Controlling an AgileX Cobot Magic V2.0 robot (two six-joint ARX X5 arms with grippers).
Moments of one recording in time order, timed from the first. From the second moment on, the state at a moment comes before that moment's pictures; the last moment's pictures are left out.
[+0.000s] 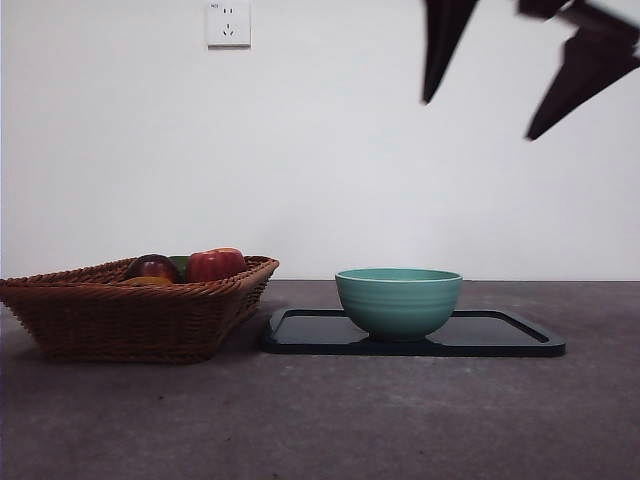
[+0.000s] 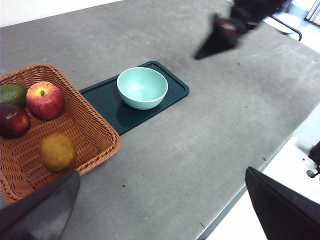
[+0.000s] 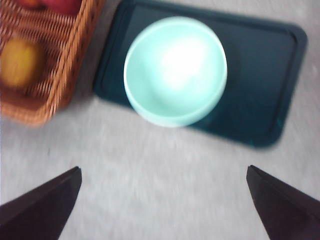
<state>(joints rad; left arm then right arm) -0.63 0.58 1.17 -1.07 0.18 -0.04 0.47 1.42 1.37 -0.94 -0.13 0.32</state>
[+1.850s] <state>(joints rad) -0.63 0.58 1.17 -1.13 0.18 -0.04 0.34 1.92 1.66 -1.04 -0.14 0.27</state>
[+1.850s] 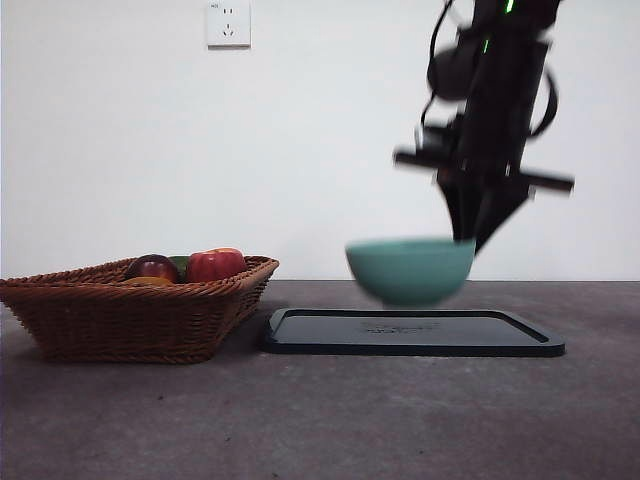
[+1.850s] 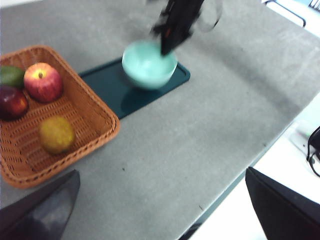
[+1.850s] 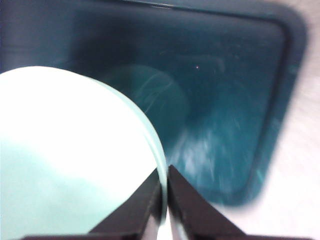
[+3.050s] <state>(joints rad) -0.63 0.58 1.17 -1.13 0.18 -0.04 0.64 1.47 1.01 -0.84 -0.16 0.38</state>
